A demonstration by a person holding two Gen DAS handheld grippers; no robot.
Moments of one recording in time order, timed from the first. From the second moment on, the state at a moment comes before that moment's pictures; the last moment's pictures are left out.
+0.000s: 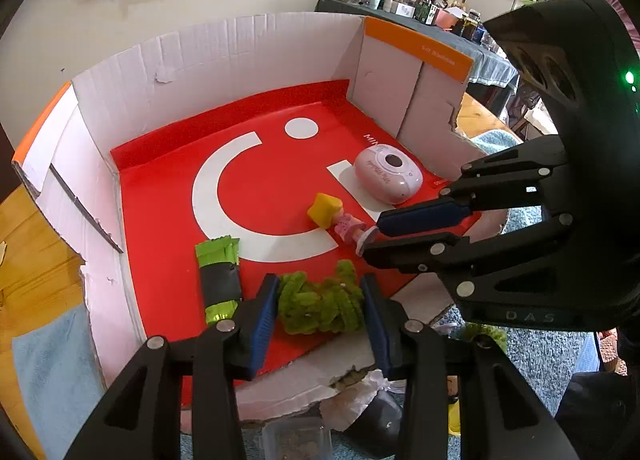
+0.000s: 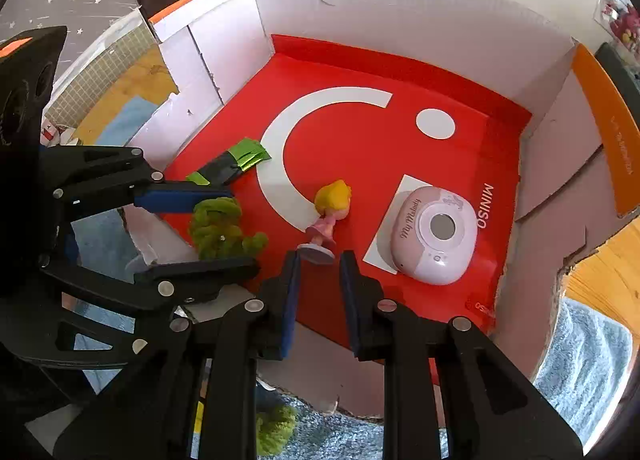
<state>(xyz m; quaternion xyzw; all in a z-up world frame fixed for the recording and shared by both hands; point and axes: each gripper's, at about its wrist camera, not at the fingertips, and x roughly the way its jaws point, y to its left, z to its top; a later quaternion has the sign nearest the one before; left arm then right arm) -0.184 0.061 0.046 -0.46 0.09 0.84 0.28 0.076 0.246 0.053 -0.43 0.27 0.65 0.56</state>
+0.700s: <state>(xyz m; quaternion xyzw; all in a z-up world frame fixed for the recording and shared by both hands) -0.178 0.050 0.055 -0.46 0.06 0.84 0.28 0.089 0.229 0.064 -0.41 0.27 0.65 0.58</state>
